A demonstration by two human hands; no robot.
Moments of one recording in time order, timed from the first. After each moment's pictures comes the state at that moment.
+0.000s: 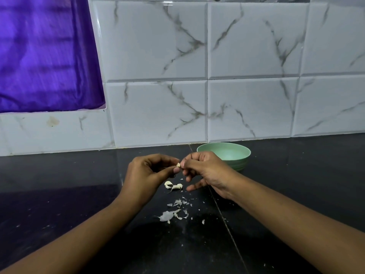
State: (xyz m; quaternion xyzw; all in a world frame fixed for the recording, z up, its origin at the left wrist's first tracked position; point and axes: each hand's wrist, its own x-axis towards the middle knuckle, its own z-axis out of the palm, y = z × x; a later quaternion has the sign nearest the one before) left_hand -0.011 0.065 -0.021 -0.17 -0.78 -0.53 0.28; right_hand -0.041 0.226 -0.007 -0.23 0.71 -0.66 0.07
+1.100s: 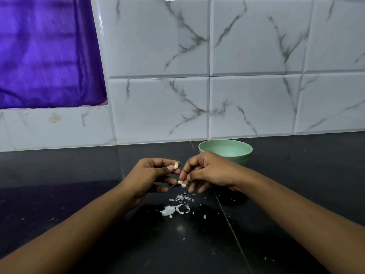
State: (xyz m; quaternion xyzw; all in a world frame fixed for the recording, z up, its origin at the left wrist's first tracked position) left_hand -0.015 0.059 -0.019 -0.07 -0.74 -0.67 0.02; right_hand -0.045 0.238 -0.005 -0.30 0.82 -0.46 0.12
